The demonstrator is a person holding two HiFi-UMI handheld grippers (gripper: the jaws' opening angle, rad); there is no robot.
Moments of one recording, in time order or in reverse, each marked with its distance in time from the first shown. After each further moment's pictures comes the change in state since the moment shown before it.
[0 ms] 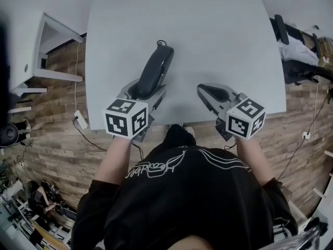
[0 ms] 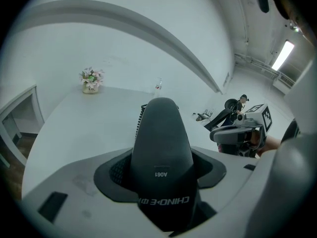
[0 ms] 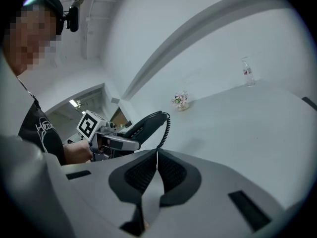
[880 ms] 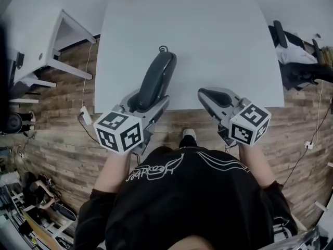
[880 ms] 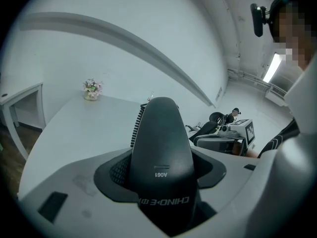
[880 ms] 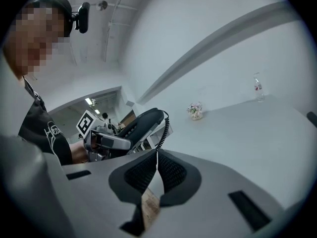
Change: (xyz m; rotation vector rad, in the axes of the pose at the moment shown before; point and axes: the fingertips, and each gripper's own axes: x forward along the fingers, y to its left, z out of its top) left arm -0.096 -0.096 -0.015 -0.051 -0.146 -0.058; right arm -0.070 0.080 -0.007 -0.122 -0.082 0.098
